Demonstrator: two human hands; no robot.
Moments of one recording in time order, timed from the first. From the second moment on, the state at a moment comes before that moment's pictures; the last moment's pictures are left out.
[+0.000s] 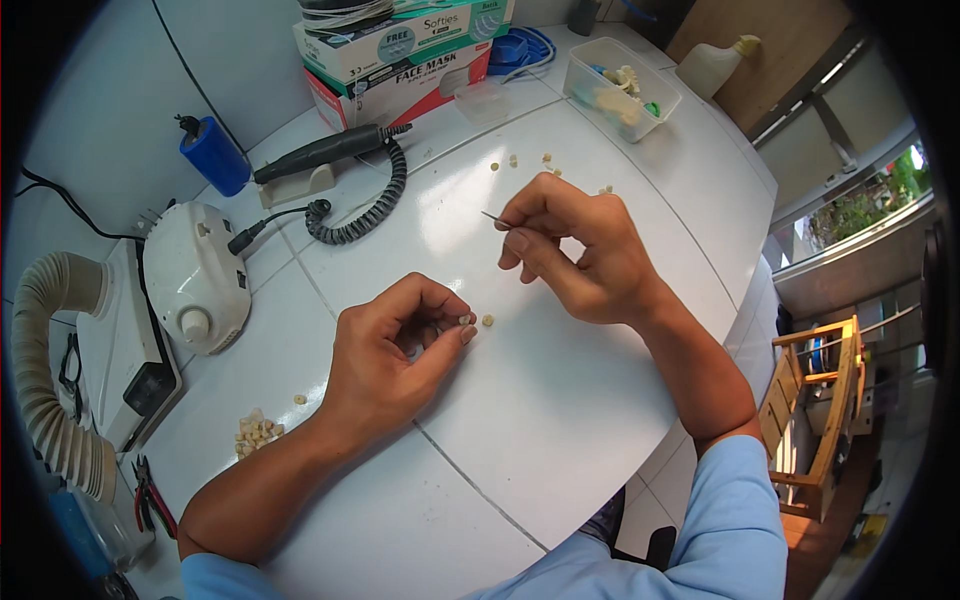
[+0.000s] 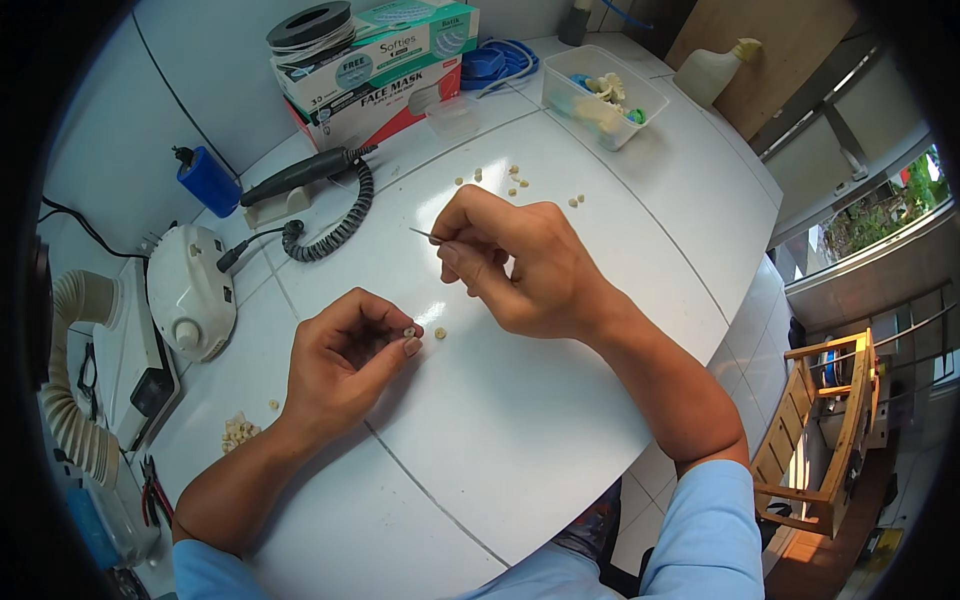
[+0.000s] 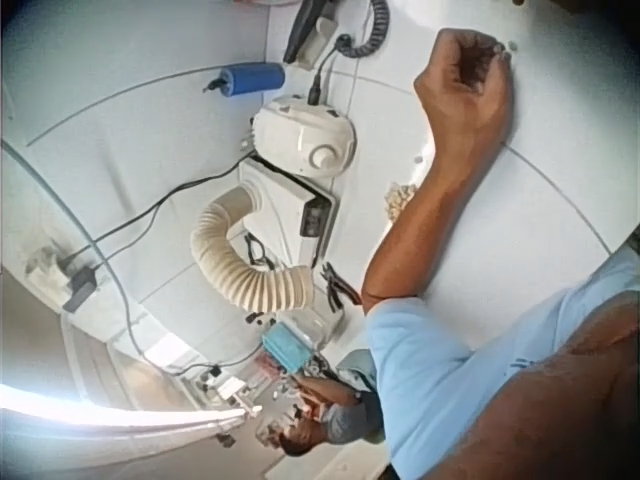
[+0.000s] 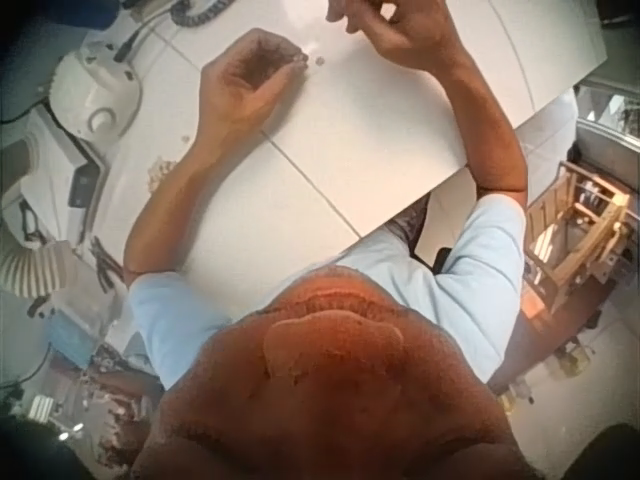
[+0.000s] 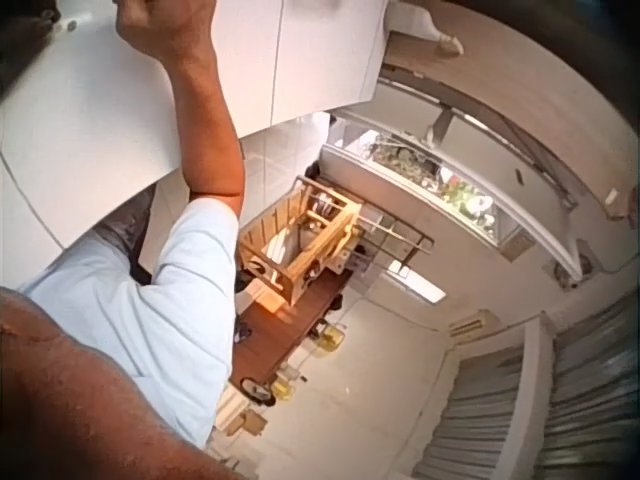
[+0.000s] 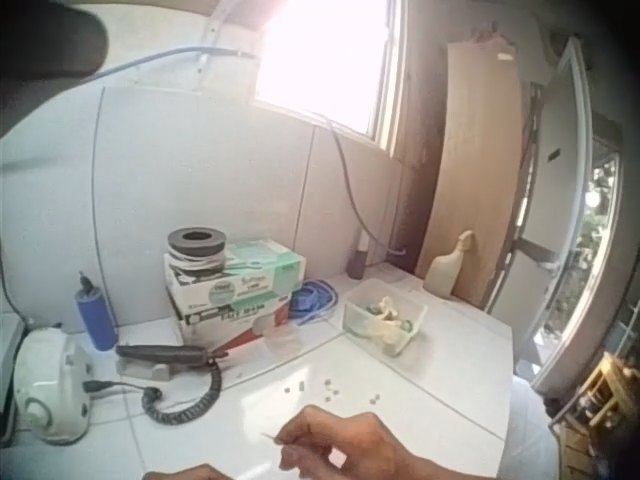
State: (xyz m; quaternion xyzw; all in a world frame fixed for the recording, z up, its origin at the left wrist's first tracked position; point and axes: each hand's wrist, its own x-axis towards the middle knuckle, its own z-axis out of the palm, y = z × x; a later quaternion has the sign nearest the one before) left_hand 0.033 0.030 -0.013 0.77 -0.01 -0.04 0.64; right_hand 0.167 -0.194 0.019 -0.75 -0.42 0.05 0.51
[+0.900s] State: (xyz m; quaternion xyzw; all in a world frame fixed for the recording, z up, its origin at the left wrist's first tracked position) left_hand 0.027 0.025 -0.002 0.79 -0.02 -0.04 0.61; right_hand 0.154 -0.198 0.024 -0.73 -0.59 -0.02 0.35
